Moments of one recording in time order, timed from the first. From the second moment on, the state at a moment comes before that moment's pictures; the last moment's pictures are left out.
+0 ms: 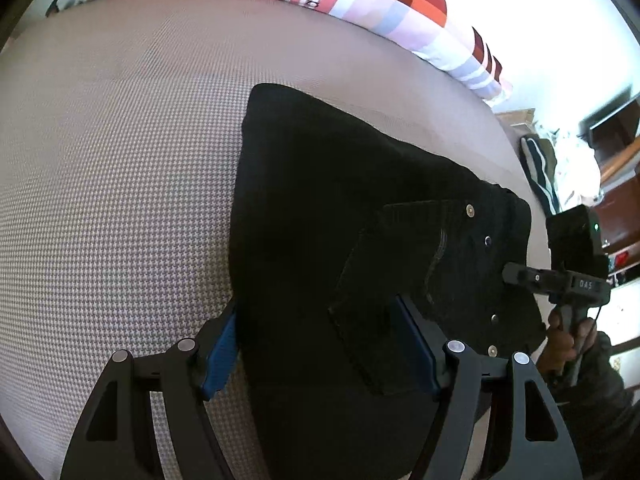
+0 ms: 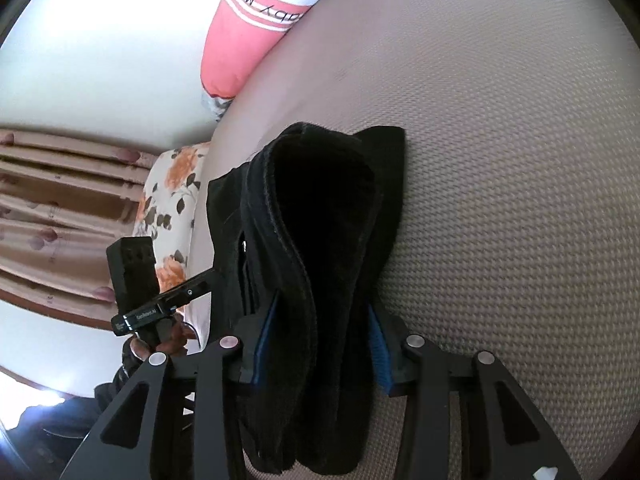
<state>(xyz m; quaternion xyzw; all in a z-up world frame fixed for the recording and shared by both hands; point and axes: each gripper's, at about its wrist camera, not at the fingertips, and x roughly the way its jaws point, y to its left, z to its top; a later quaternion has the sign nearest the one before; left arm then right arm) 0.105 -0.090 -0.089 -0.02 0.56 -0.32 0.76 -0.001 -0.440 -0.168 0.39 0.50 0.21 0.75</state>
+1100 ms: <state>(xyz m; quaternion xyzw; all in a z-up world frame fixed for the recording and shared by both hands) 0.144 -0.064 -0.105 -0.14 0.59 -0.38 0.70 0.010 -0.446 -0.172 0.41 0.49 0.20 0.74</state>
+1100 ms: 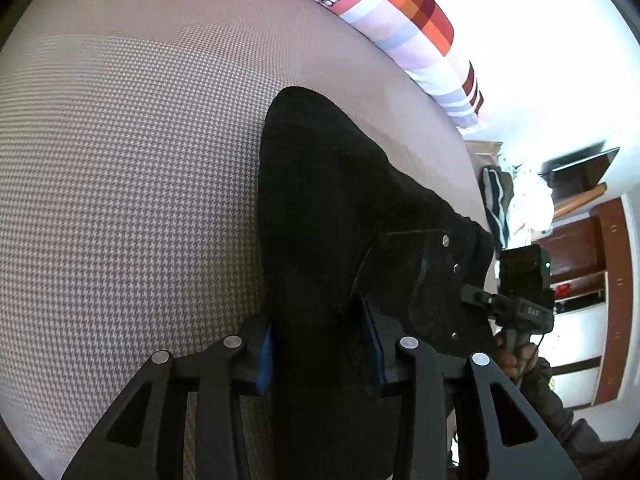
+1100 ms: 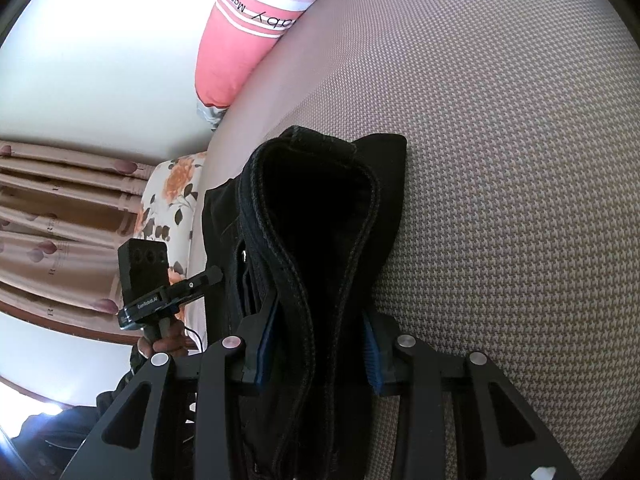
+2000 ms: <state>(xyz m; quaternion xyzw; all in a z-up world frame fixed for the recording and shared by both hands) 0.094 -0.101 -0.077 0.02 0.52 -0.28 0.81 -0.002 -0.406 -0.129 0.34 0.49 0.06 0.80</state>
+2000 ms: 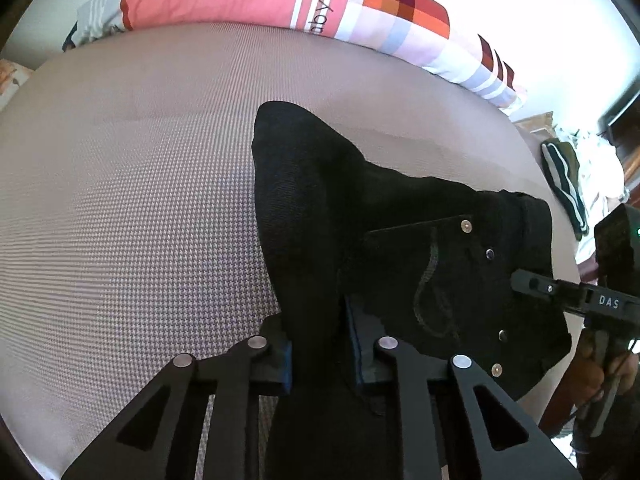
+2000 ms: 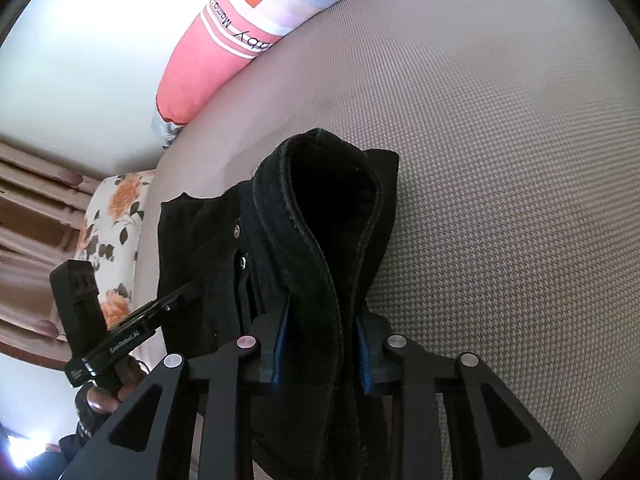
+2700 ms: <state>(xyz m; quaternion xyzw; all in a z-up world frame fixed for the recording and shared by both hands) 0.059 -0.078 -0.041 0.01 0.48 -0.29 0.83 -0.014 -0.364 -0.093 0.33 0.47 0.09 0.81</state>
